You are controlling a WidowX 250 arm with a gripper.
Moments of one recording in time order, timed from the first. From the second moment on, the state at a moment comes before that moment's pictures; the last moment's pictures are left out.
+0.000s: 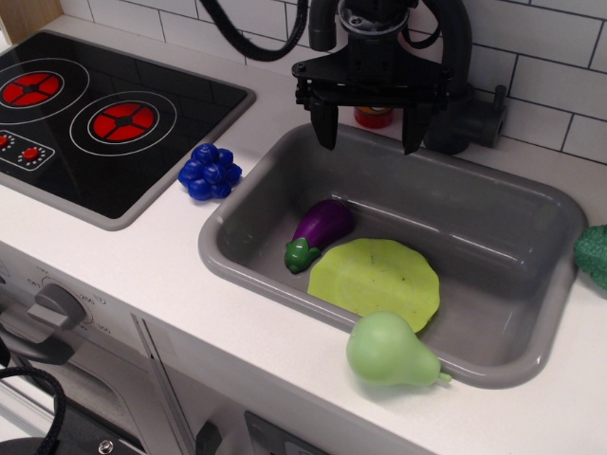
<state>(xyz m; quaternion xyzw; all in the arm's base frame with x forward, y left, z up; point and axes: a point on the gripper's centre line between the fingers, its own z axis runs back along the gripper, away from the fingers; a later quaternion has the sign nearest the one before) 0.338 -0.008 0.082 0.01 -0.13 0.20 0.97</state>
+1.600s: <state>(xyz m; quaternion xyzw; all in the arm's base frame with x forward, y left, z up) 0.286 0.098 0.094 0.04 -0.14 0.23 0.96</state>
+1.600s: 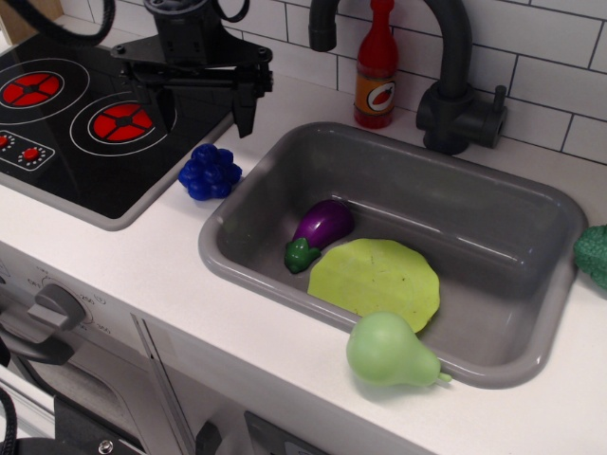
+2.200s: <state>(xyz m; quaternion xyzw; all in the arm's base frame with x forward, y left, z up) 0.283 0.099 0.065 0.06 -0.13 0.24 0.96</state>
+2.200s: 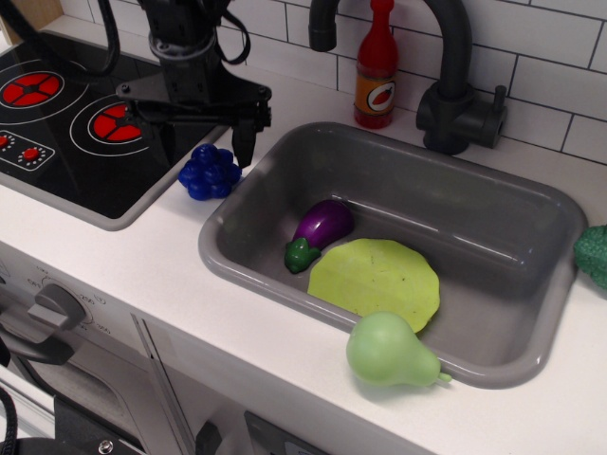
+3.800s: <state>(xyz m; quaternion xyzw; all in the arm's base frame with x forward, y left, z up) 0.299 0.019 0.094 0.01 -0.12 0.26 0.96</state>
